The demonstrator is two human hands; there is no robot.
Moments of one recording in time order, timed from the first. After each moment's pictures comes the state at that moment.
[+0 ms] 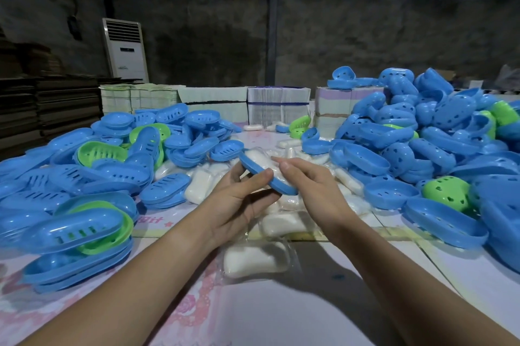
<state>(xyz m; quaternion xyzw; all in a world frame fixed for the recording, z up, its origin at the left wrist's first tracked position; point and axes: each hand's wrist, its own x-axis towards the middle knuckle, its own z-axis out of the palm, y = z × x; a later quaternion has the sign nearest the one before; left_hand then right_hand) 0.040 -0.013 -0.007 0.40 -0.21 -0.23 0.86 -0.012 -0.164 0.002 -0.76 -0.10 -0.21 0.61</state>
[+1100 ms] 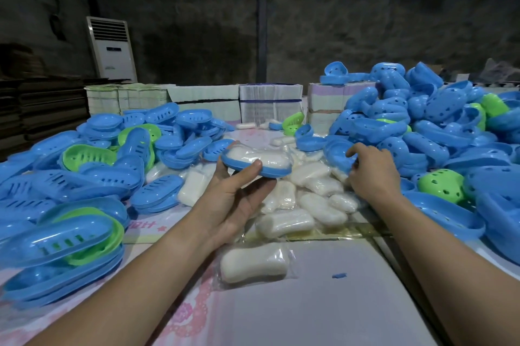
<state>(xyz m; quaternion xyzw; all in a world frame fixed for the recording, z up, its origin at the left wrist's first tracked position) 0.043 -0.020 -0.004 0.32 -0.16 -0.21 0.91 0.036 -0.296 -0.013 -0.91 0.22 -0.33 0.13</state>
